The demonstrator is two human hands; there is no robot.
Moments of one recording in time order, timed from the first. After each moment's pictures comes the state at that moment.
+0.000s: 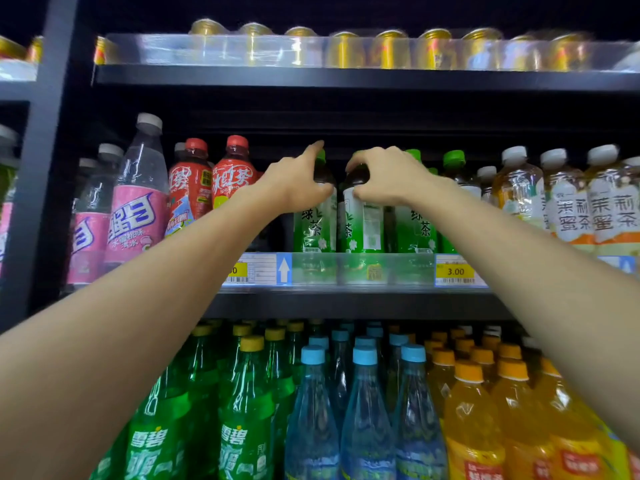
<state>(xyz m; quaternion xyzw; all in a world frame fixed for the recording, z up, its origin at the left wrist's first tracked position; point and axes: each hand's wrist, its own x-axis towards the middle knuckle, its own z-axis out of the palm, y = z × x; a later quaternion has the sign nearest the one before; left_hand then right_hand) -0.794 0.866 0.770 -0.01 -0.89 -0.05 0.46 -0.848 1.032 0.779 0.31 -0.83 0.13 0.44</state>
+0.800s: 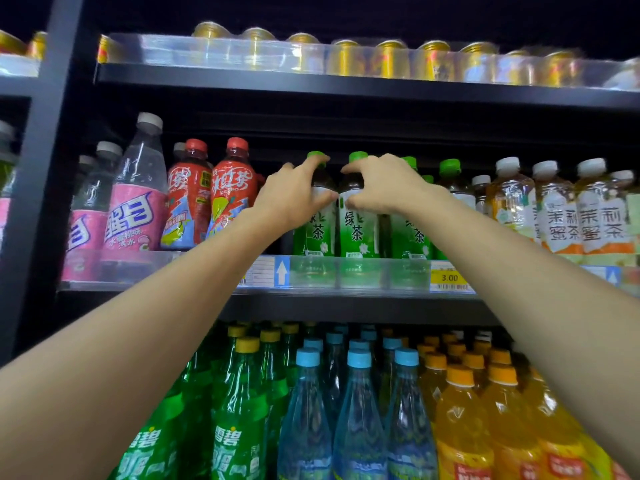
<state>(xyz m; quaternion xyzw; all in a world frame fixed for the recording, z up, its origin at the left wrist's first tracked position) -0.811 0.858 0.754 -0.04 -0.85 -0.06 0.52 -0.840 1.027 0.777 0.29 -0.85 0.10 0.44</state>
